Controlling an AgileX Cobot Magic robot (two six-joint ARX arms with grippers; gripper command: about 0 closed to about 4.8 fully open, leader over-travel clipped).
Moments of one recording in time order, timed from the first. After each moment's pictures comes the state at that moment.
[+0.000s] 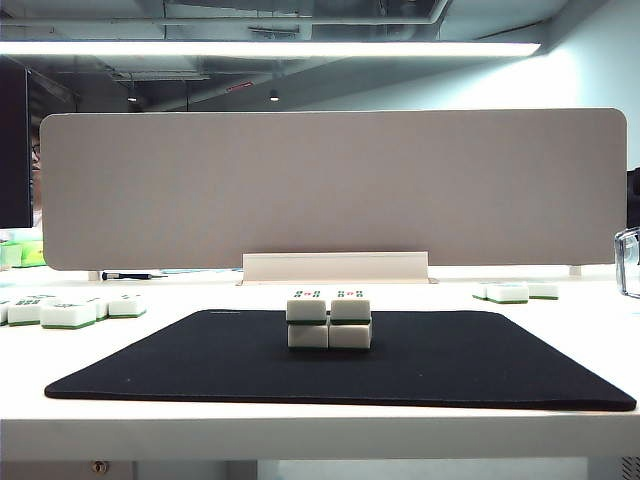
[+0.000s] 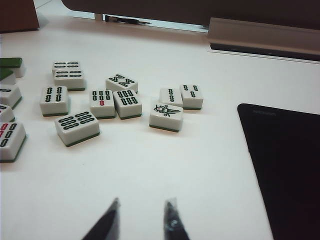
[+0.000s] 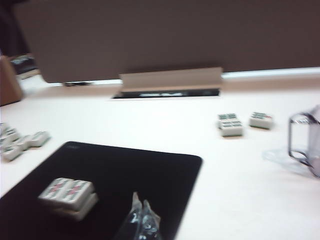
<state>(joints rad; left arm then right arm) -0.07 0.00 0.01 -0.17 -0.07 -0.09 0.02 0.01 0.33 -0.37 -0.30 0.16</state>
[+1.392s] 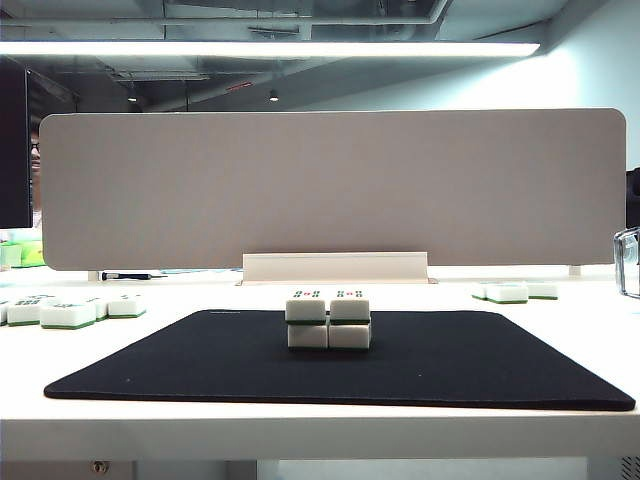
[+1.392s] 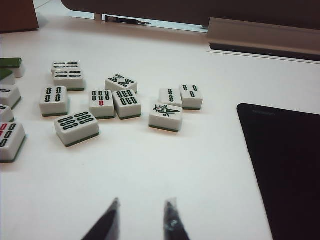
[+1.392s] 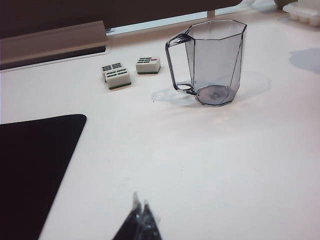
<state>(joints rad) -0.07 0.00 0.01 -0.17 -0.07 -0.09 0.02 0.01 0.01 -0.18 0.09 0.16</state>
